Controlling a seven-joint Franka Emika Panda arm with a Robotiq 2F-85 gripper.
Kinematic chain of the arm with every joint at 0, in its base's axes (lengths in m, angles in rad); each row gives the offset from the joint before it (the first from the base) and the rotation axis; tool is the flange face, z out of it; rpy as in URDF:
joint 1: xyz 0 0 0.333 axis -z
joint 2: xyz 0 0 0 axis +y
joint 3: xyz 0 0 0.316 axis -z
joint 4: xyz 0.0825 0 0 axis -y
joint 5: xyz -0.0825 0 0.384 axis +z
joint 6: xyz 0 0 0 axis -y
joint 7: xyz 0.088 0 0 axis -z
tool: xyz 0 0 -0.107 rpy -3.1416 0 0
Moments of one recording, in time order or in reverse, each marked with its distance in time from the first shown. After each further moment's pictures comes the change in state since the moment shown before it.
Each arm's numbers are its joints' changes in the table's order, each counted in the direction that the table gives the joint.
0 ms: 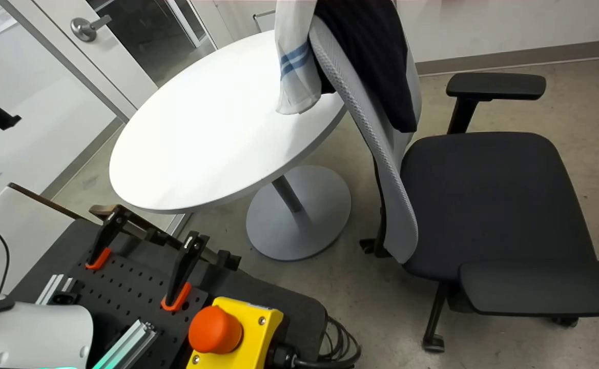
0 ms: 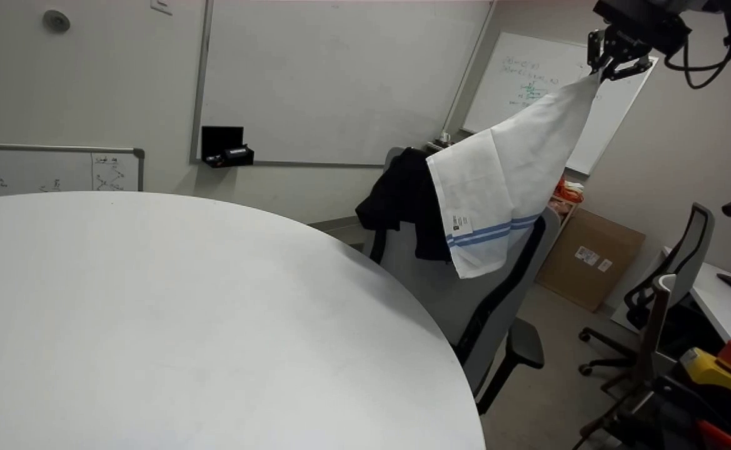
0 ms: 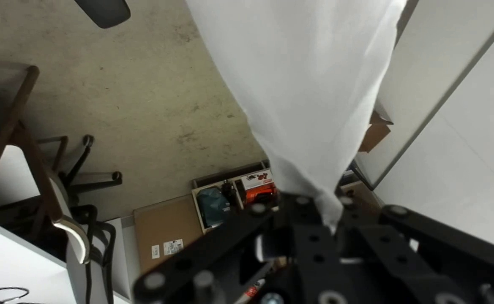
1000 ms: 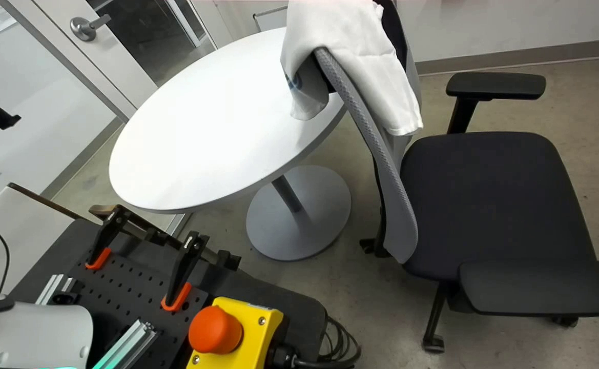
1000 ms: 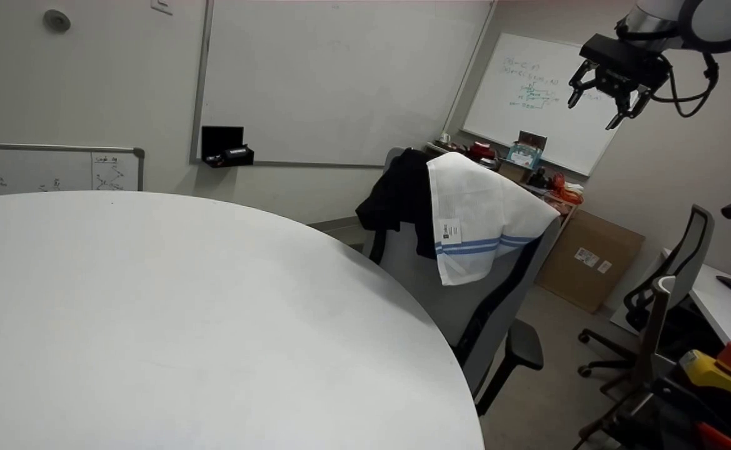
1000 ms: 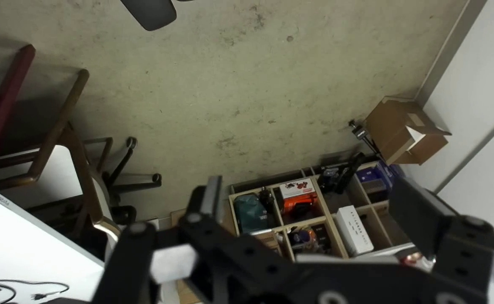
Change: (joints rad) arm 0.008 0.112 0.050 0.037 0.031 -0.031 -0.034
